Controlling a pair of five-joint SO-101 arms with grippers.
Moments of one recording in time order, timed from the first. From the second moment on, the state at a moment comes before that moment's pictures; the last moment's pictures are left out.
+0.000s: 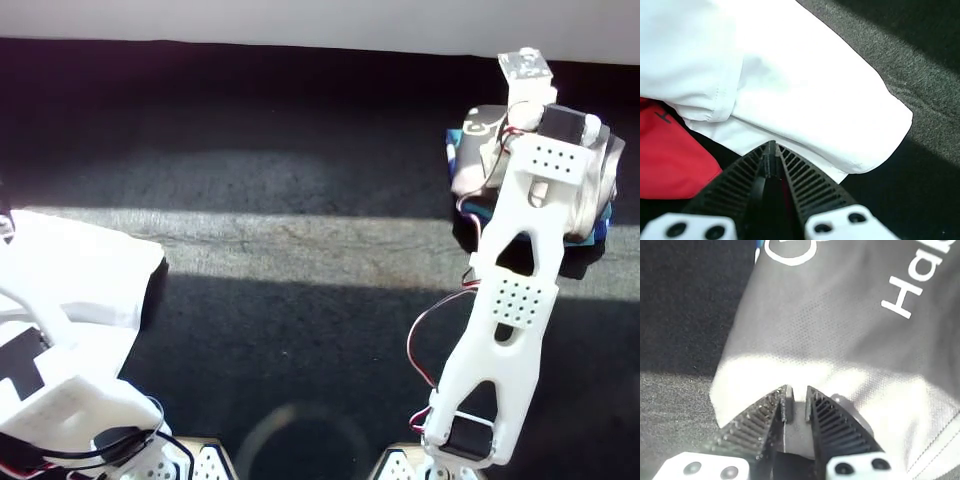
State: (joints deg) left arm -45.5 9.9 -20.7 93.1 -14.6; right arm 12.2 57.0 -80.4 100.5 24.5
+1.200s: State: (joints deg) left arm -52.3 40.4 -40.6 74.1 -20.4; right arm -10.5 -46.1 5.5 100.5 26.9
